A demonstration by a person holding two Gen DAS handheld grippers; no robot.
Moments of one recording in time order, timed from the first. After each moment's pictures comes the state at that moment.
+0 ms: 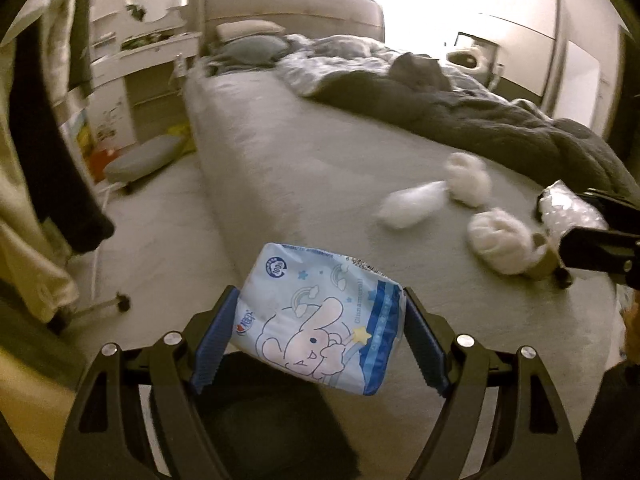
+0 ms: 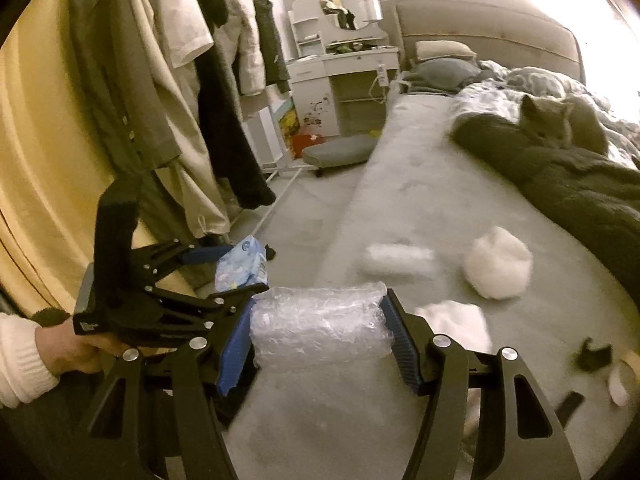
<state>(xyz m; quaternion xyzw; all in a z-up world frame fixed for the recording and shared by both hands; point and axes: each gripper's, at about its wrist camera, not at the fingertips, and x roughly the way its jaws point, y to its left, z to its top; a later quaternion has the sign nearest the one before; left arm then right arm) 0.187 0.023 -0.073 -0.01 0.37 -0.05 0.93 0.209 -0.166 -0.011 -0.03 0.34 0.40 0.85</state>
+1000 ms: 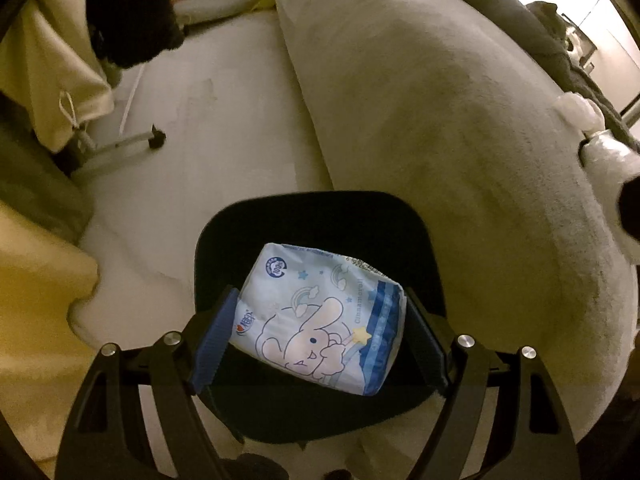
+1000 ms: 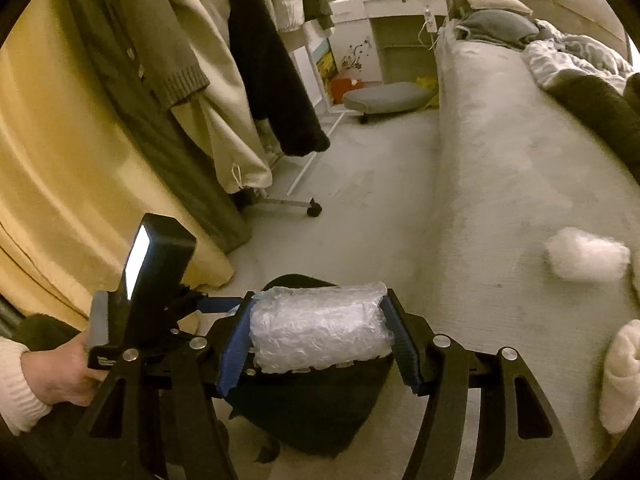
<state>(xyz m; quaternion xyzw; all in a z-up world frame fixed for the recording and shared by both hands) 0.149 0.134 -0.170 -0.13 0.56 0.02 0.82 0.203 -0.016 -0.066 -0.06 0.42 0.44 0.79</state>
